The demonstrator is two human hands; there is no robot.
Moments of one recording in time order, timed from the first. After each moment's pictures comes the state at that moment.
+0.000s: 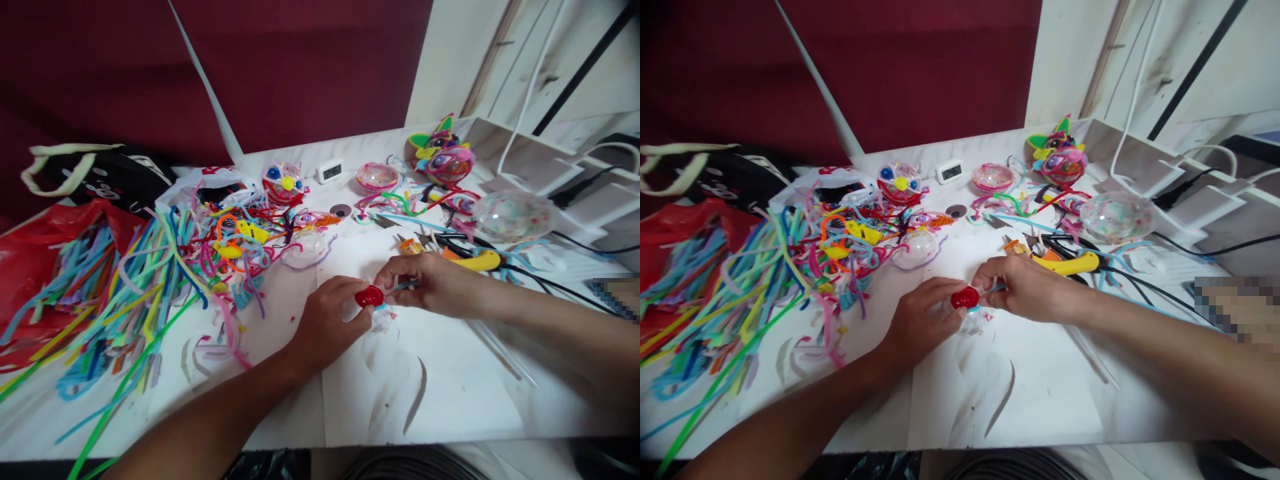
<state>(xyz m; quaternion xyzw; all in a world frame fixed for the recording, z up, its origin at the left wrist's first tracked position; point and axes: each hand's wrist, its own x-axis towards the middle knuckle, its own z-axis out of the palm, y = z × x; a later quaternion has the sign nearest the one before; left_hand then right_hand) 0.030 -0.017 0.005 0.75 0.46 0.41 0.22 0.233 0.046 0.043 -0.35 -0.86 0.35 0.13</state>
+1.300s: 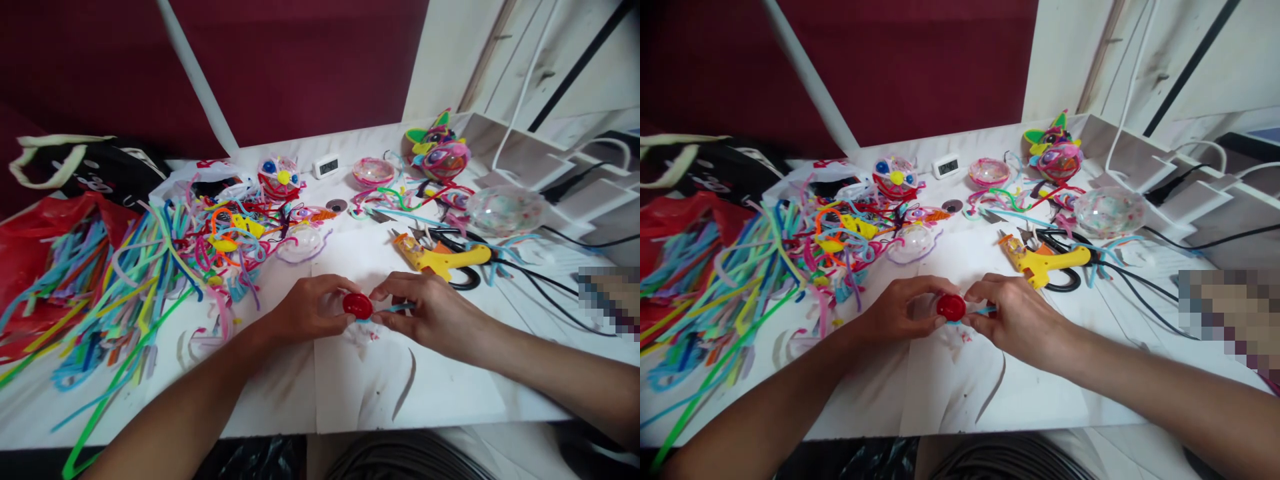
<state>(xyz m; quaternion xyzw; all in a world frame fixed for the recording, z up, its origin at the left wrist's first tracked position) -0.003 -0.003 0.017 0.82 0.36 0.29 0.34 0.226 -0.003 0.037 -0.42 -0.82 0.33 0.18</state>
